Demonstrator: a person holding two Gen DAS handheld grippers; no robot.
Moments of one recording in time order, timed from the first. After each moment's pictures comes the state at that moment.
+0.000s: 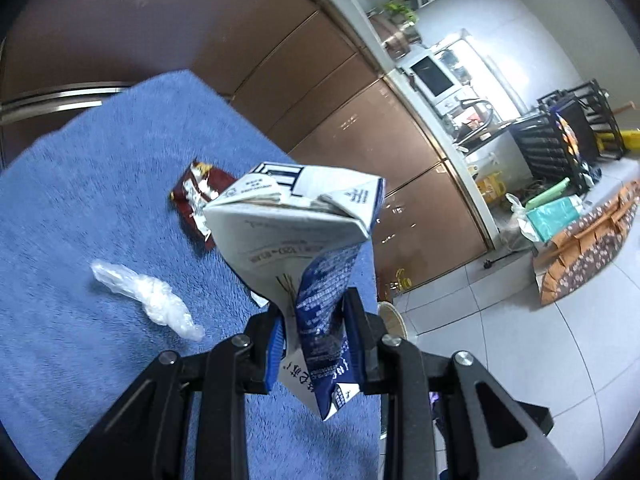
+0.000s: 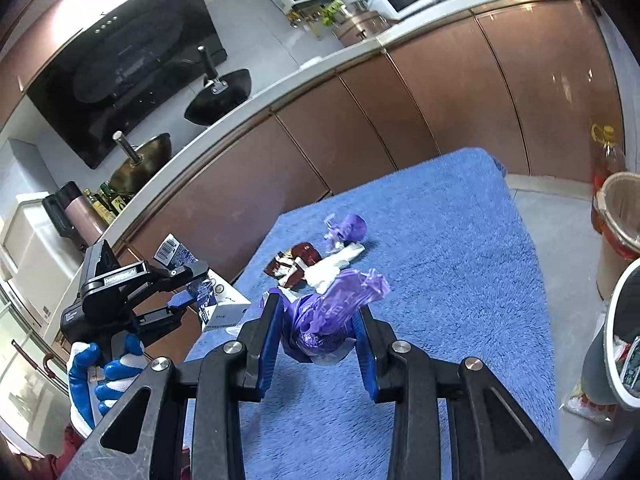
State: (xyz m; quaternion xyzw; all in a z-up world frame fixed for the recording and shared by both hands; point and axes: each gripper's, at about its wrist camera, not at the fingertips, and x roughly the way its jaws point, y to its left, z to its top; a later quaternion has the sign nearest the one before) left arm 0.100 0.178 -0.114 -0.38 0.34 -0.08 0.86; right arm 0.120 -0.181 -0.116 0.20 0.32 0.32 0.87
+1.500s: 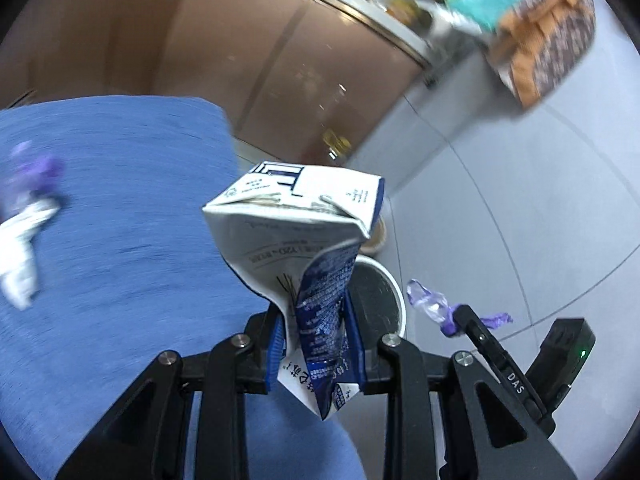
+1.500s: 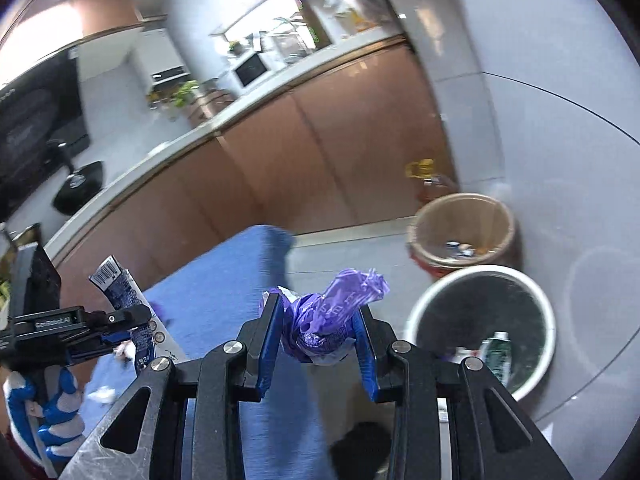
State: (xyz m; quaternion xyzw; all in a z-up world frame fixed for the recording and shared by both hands) left arm 0.207 -0.121 -0.138 -0.14 0.46 -0.27 0.83; right arm 0.109 -0.384 -0.158 0.23 0.27 0.04 0.93
